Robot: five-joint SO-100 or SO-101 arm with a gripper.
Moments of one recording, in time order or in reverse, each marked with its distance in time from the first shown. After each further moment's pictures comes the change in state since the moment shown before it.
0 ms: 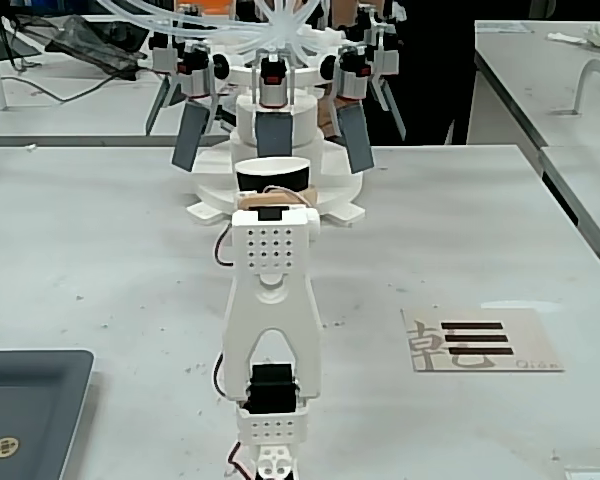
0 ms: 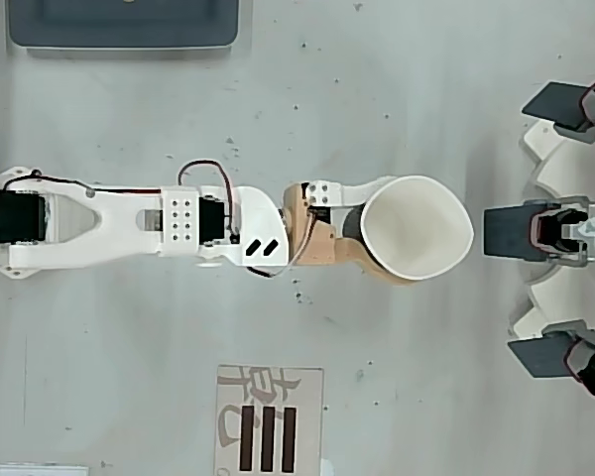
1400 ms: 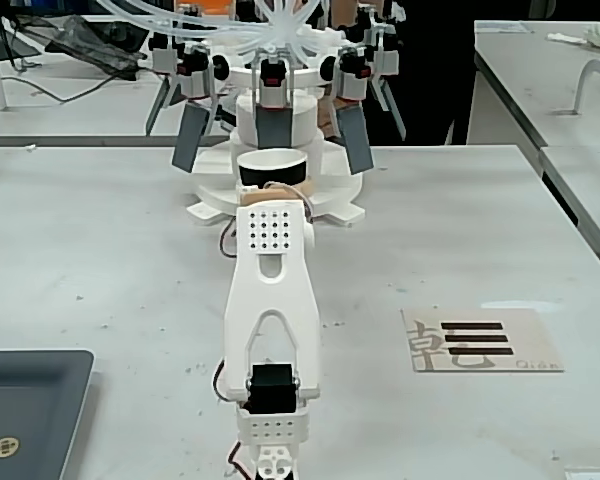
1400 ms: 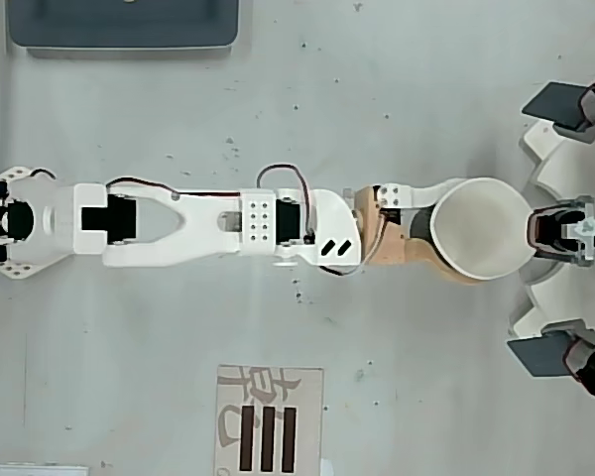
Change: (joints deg) arm 0.2 -29.1 -33.0 4.0 0.0
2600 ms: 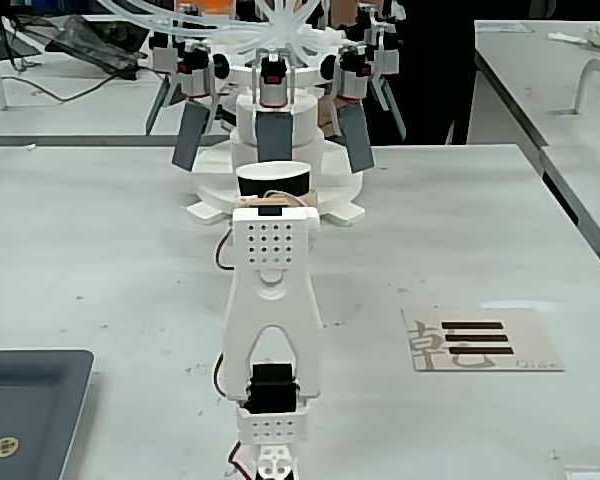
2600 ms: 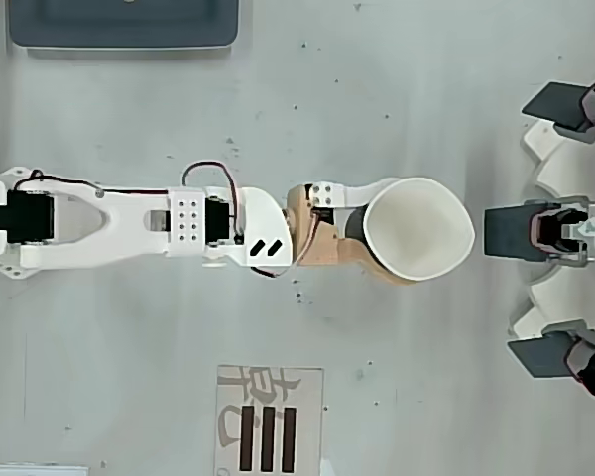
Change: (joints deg) arm -0.1 25.9 32.3 -6.1 0.0
